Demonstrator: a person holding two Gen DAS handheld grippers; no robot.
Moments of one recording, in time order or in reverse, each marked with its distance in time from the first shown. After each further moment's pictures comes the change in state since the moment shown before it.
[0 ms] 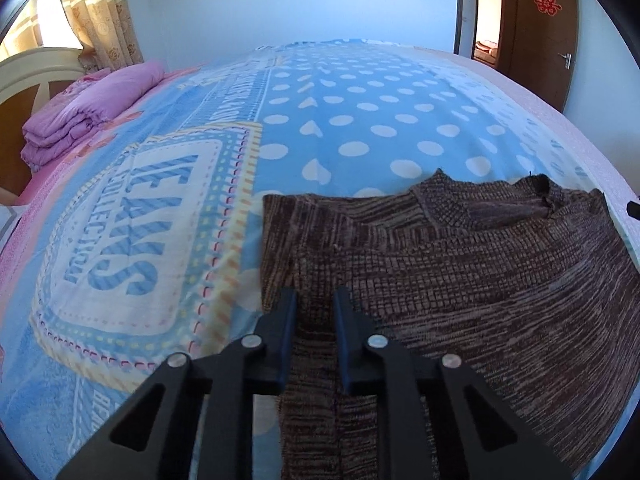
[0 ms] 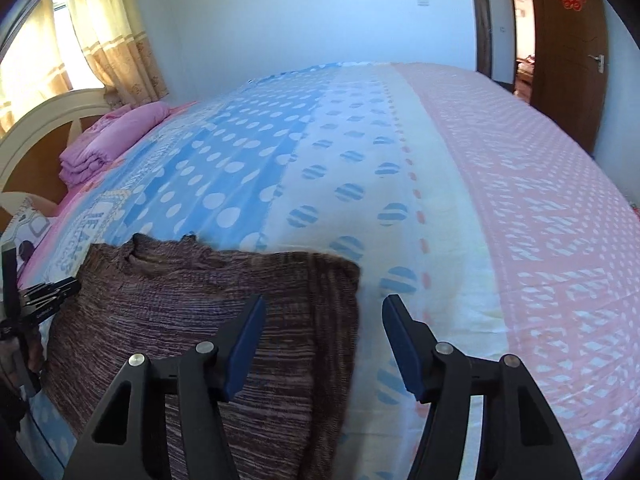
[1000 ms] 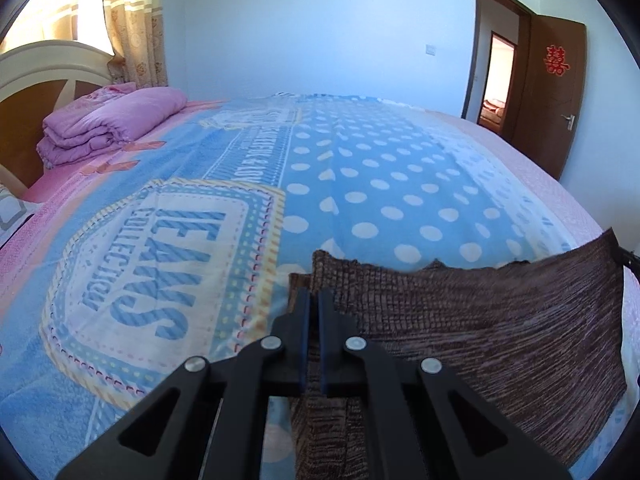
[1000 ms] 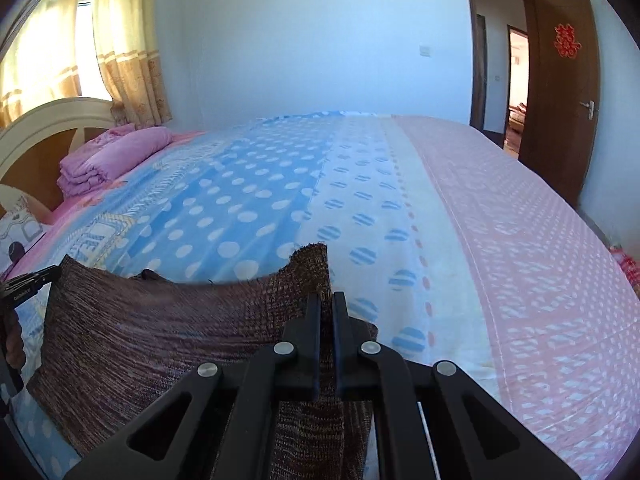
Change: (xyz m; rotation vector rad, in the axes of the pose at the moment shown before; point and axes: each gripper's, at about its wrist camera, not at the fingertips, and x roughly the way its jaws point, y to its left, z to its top) left arm -0.031 0.027 0.023 -0.136 -0.172 -0.026; right arm -0.021 0.032 0.017 -0.054 -0.167 -0.090
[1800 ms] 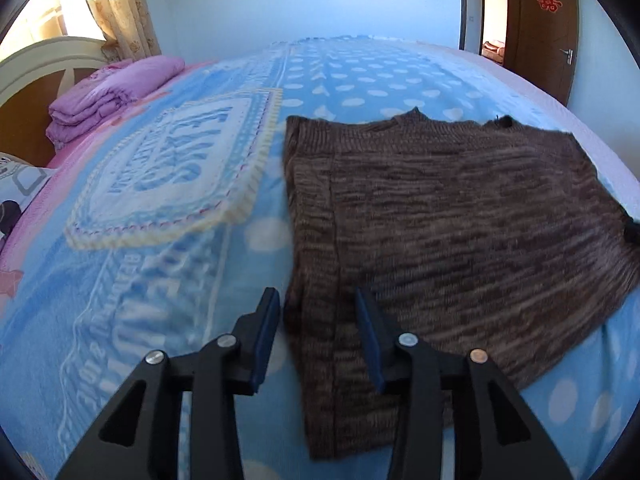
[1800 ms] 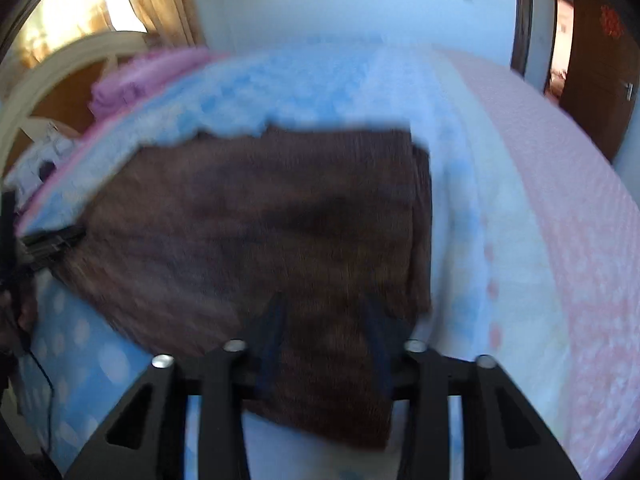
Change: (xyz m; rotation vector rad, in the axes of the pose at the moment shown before) left arm -0.045 -0.018 -0.110 0.114 0.155 0.069; right arm -0.035 0.030 -0.127 -0.094 0.319 0.095
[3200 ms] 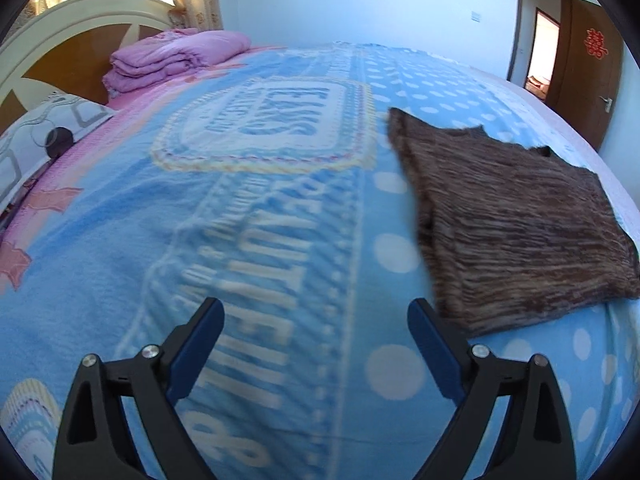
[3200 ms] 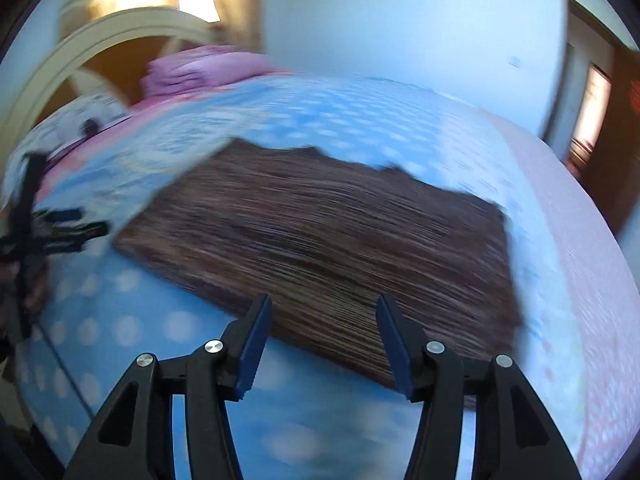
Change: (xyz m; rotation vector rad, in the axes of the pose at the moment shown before) left arm -0.035 0.075 -0.044 -0.184 0.008 0.074; right arm -0.050 0.139 -0.005 -0.244 -0.188 0.030
